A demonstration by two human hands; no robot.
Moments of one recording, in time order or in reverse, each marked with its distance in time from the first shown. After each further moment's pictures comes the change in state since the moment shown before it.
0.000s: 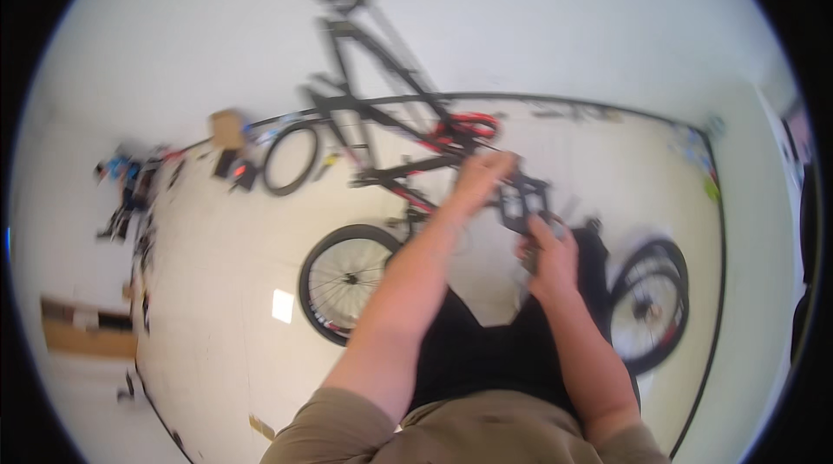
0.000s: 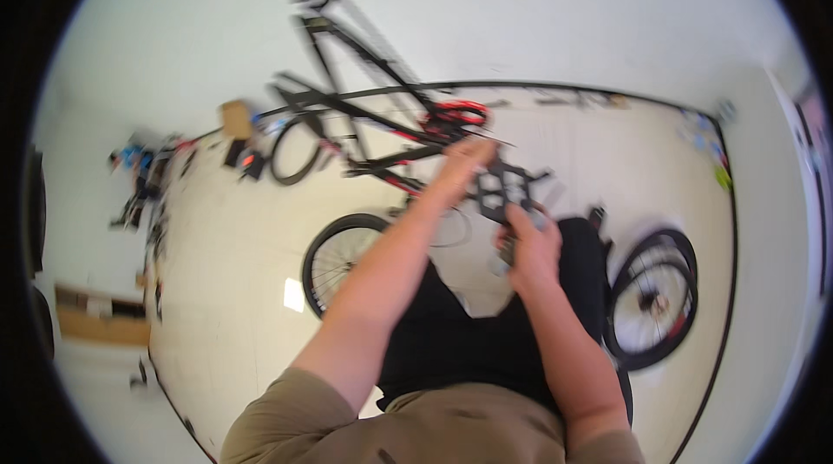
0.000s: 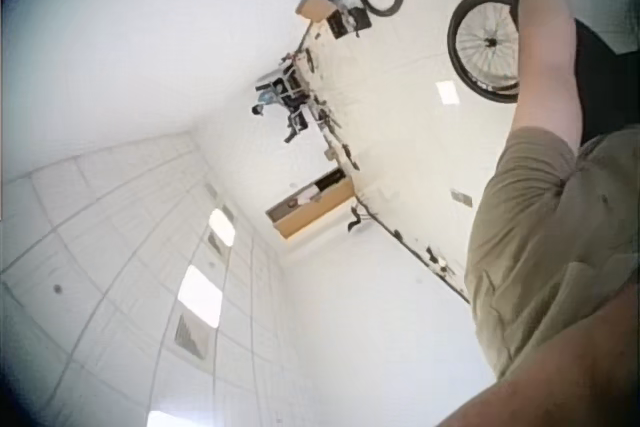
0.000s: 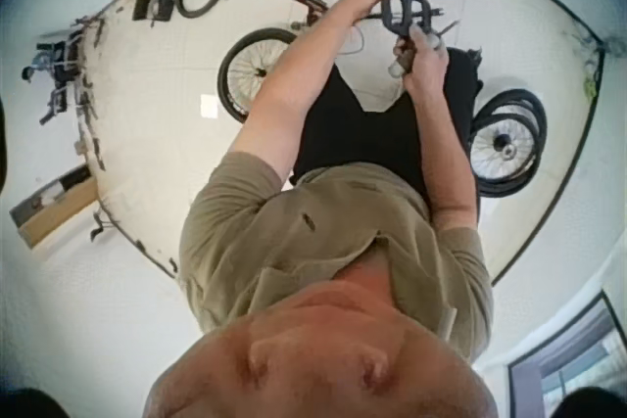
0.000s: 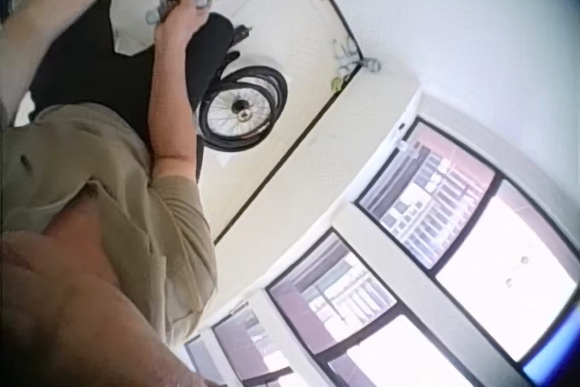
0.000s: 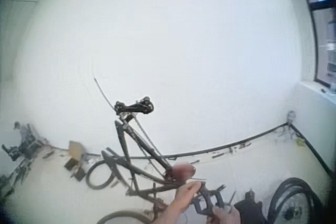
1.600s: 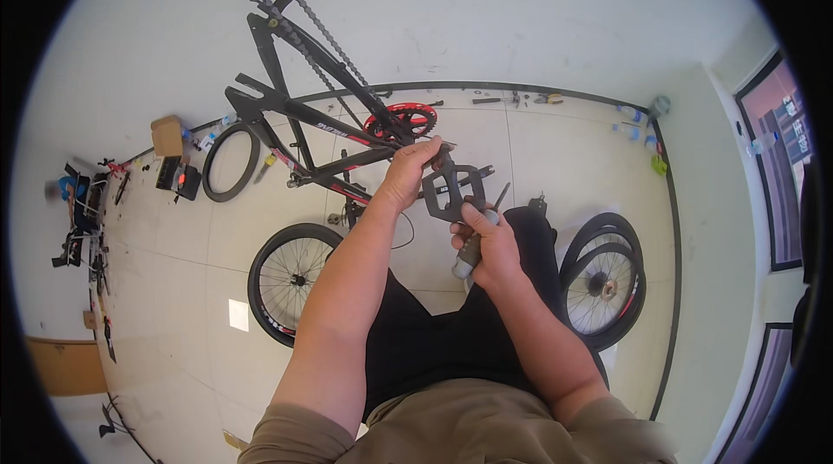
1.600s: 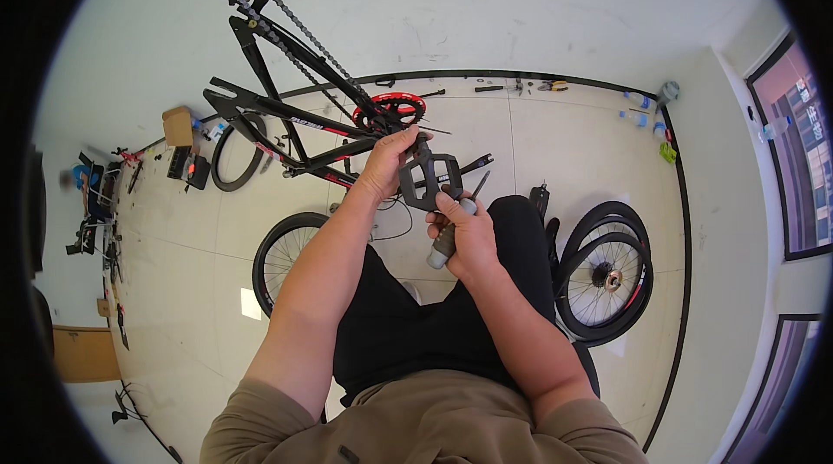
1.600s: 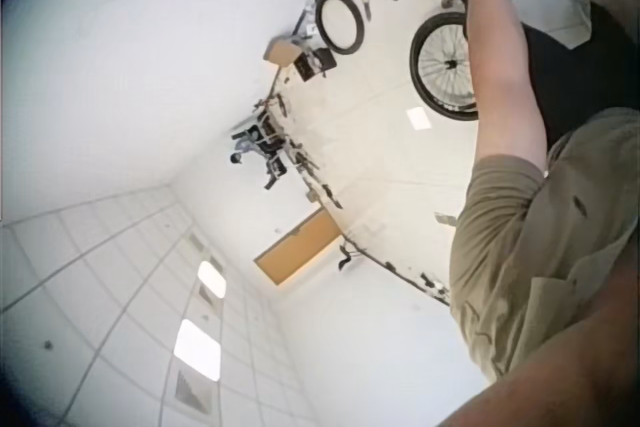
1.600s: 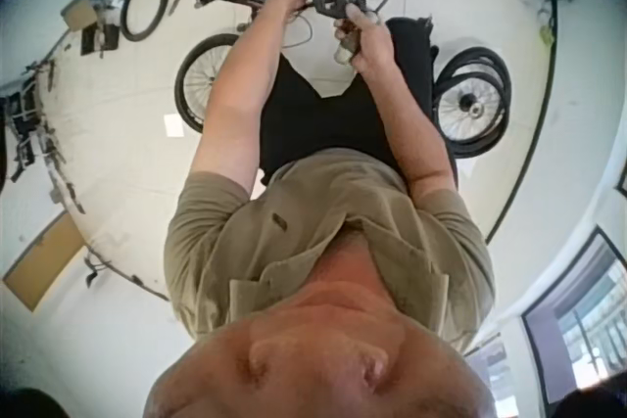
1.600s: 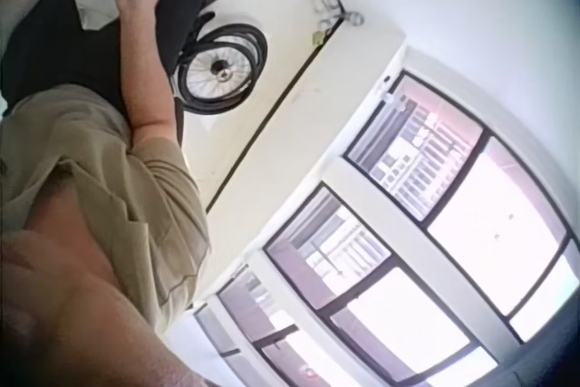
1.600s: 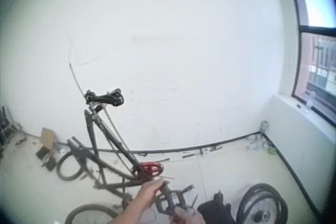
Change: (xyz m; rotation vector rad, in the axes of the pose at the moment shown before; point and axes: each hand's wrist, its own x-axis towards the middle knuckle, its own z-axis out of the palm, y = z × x) left_hand -0.021 0.027 -0.004 -0.249 -0.021 -0.140; right_hand -0.012 -0.007 0.004 0.114 -0.085 0.162
